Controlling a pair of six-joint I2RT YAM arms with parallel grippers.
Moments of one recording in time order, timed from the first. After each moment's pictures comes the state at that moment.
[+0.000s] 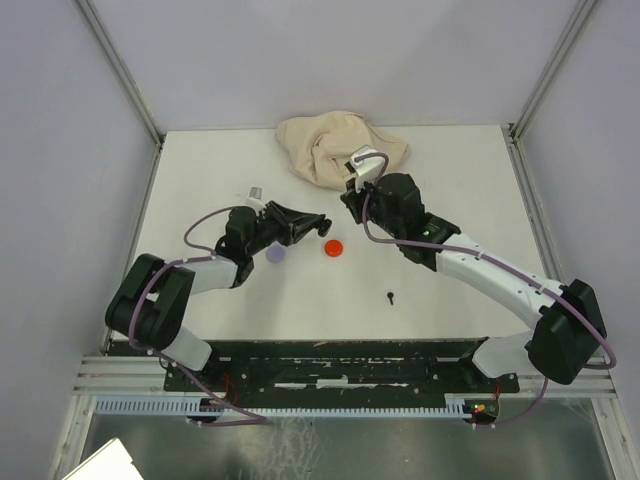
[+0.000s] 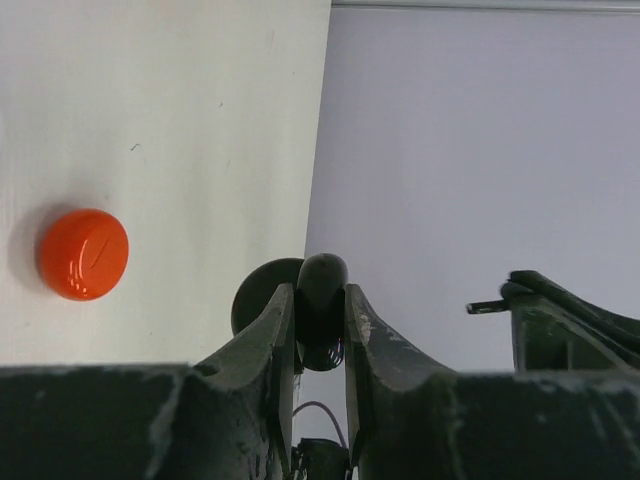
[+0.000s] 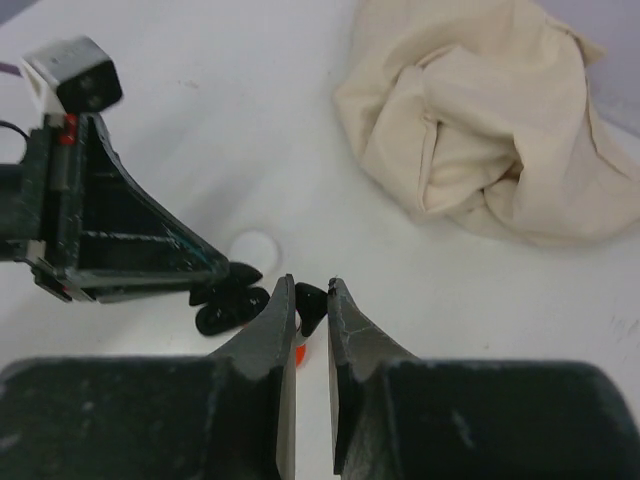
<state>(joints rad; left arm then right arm) -0.38 1.52 0.56 0.77 0.40 -1.39 0.73 1.38 1.08 -0.01 0.13 0.00</state>
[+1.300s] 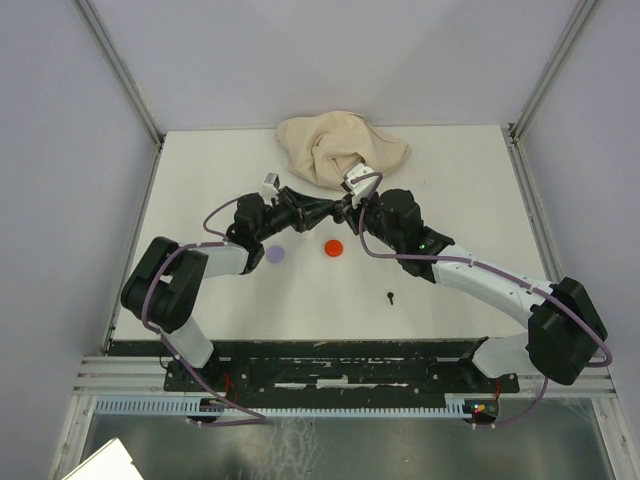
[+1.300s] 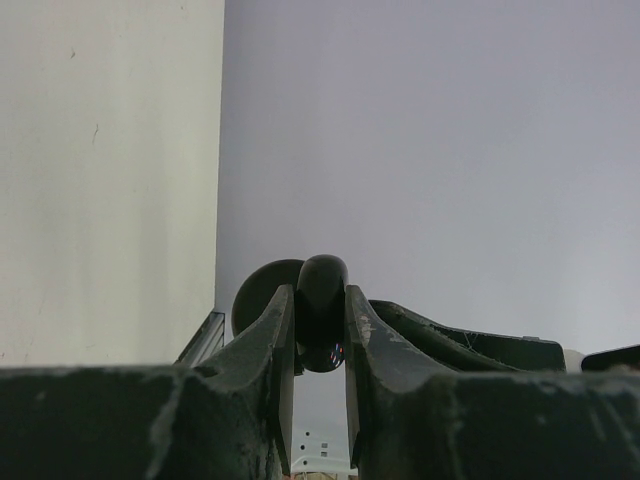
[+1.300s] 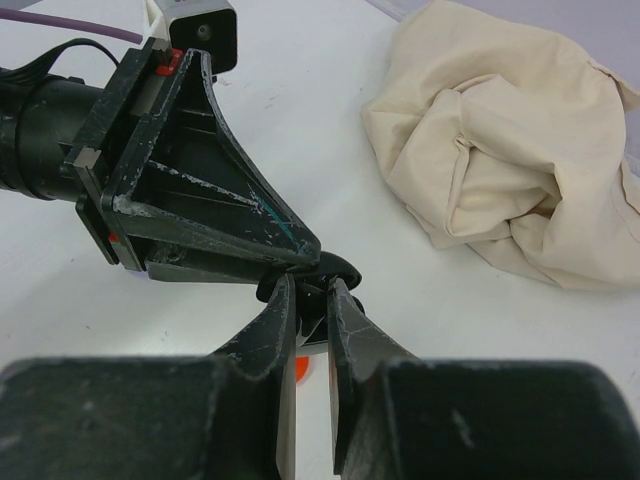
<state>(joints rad) -0.42 1.68 0.71 0.94 0.54 -1.60 0.74 1.37 0.92 0.25 0.03 -0.10</state>
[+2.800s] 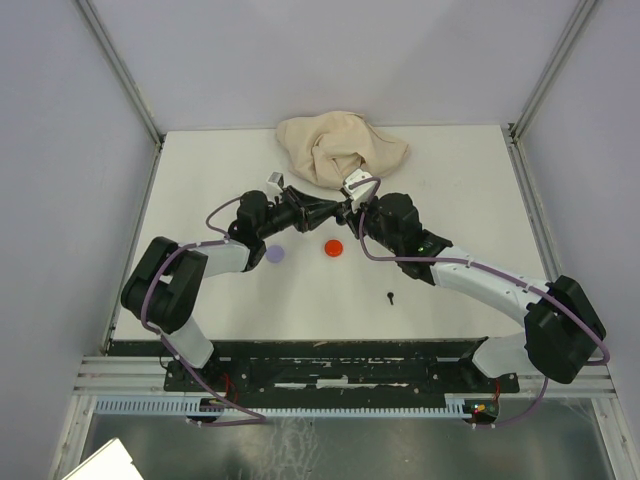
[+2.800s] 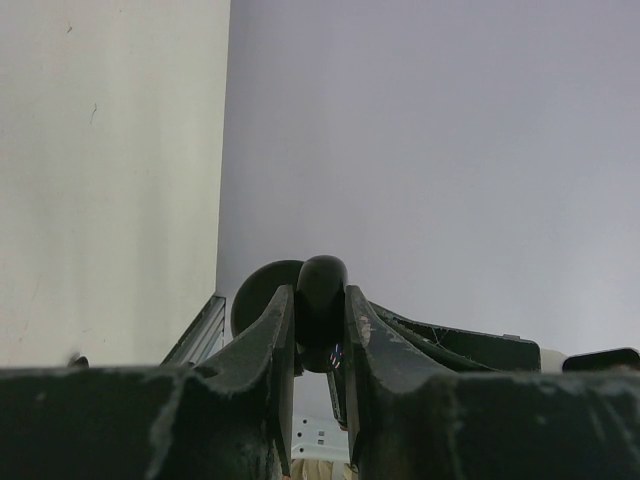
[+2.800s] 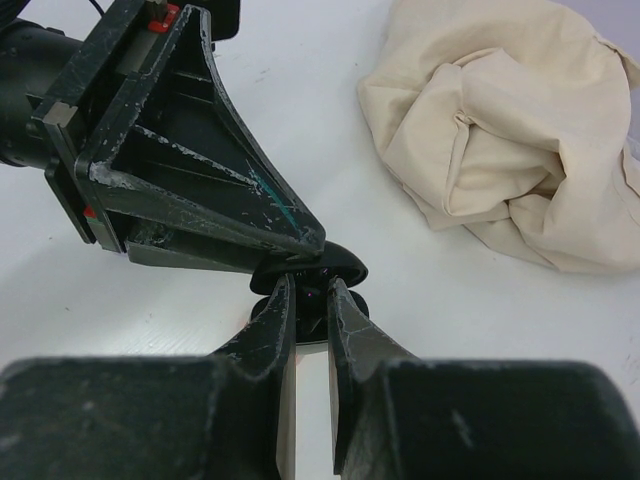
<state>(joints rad) -0.43 1.67 0.74 0.86 0.56 -1.59 0.74 1.38 0.88 0.26 0.05 -0.13</state>
